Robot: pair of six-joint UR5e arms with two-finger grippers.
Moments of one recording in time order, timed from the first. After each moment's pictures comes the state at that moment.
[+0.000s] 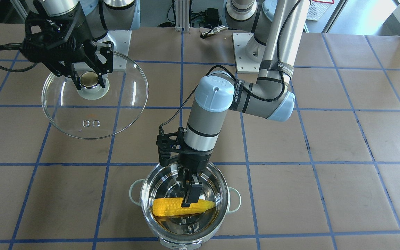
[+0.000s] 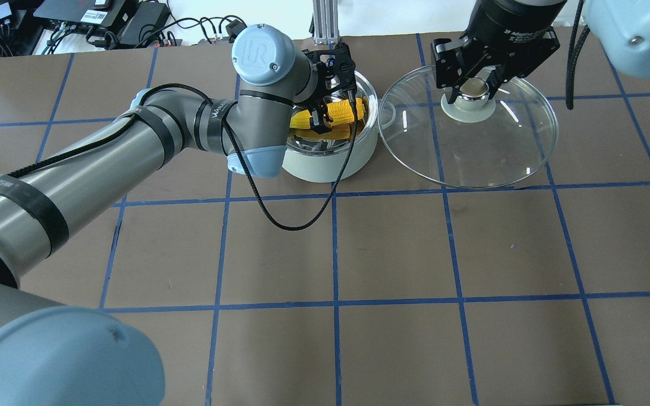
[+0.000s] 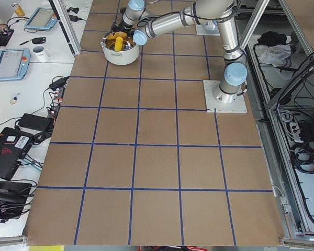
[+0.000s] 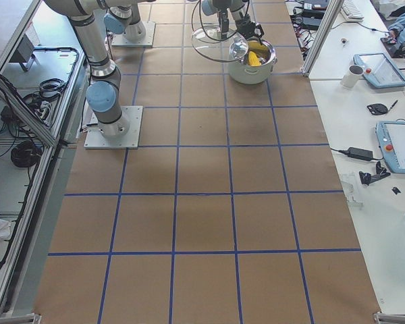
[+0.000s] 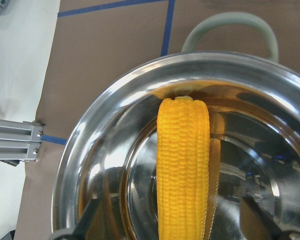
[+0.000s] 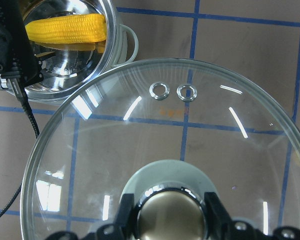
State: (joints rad) left arm -1.86 -2.09 -1.59 -0.50 1.49 1.14; right arm 1.66 -1.56 1.45 -1.58 -1.56 -0.01
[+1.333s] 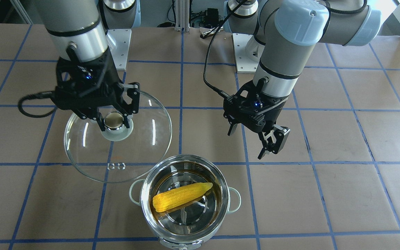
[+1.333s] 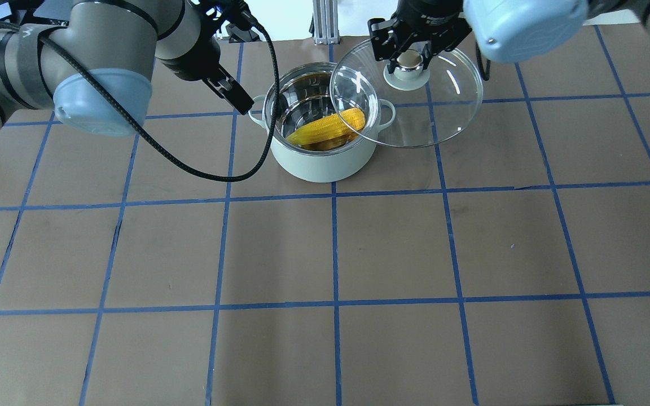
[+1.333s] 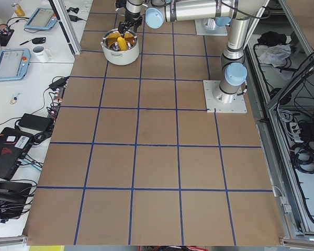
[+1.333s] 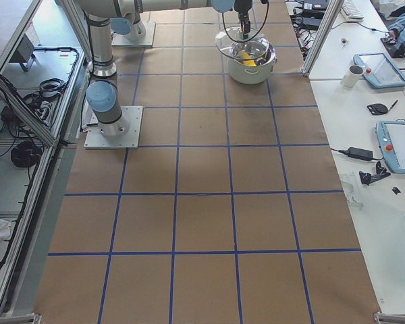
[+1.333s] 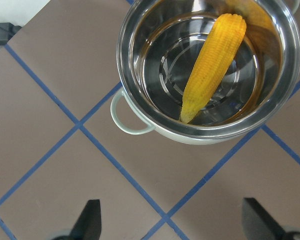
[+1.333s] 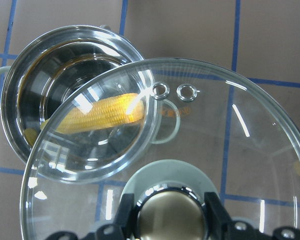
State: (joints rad) left arm -1.66 -1.74 -1.59 -1.12 1.49 0.68; right arm 1.76 -1.34 1.36 -1.82 -1.56 0.08
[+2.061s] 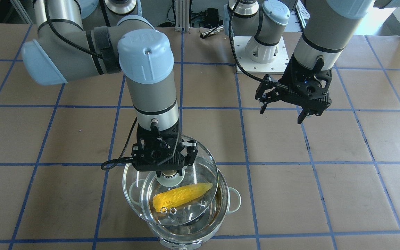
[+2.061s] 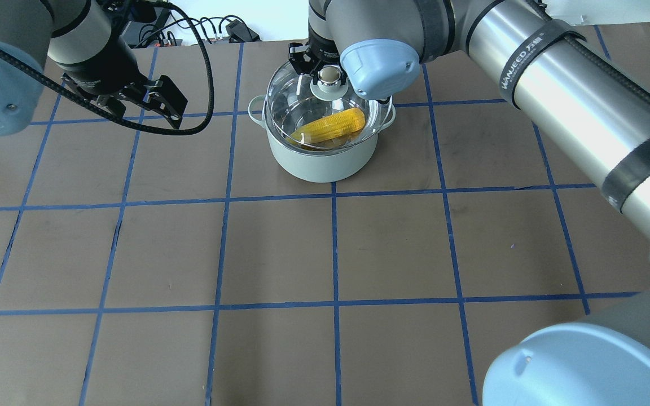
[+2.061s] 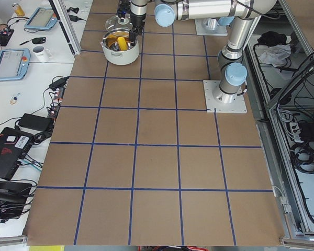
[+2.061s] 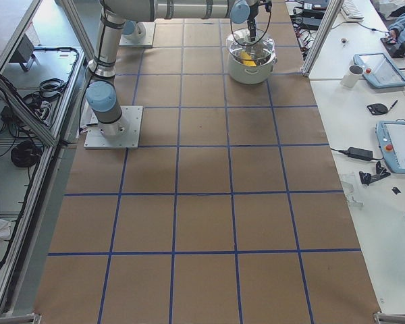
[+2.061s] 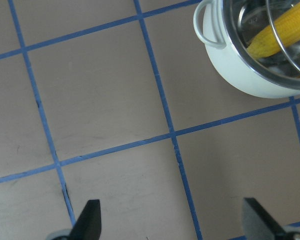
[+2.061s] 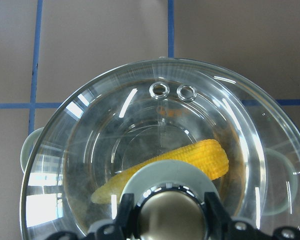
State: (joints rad) left arm -1.54 -1.60 -1.59 -1.40 1.58 0.27; right arm 1.90 -1.09 1.27 -2.05 -1.58 0.33
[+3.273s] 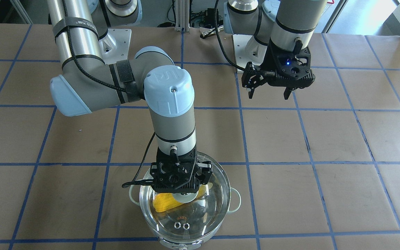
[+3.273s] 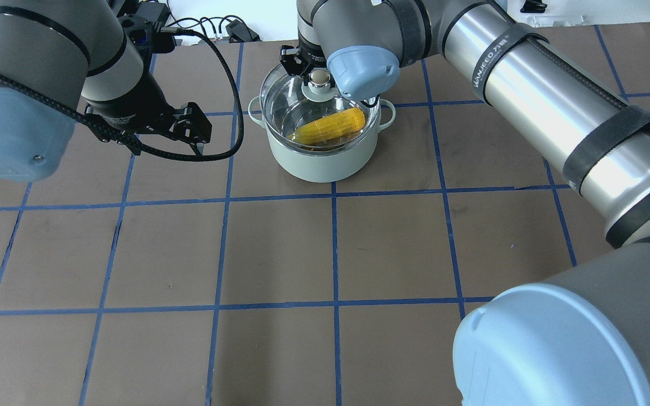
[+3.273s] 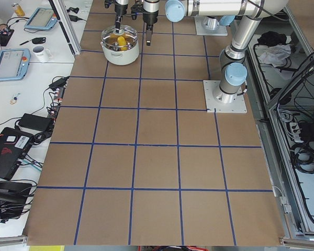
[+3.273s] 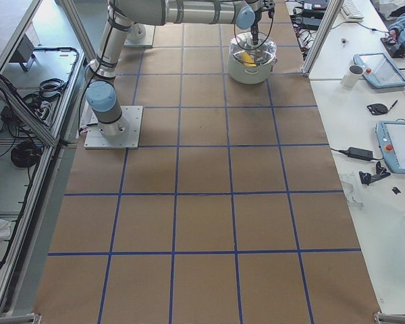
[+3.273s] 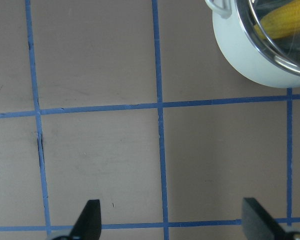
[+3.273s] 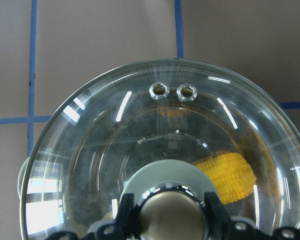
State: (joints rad) left arm -1.63 -1.53 -1.68 -1.42 1.62 -0.01; right arm 1.91 -1.00 1.22 -2.08 -1.58 0.38
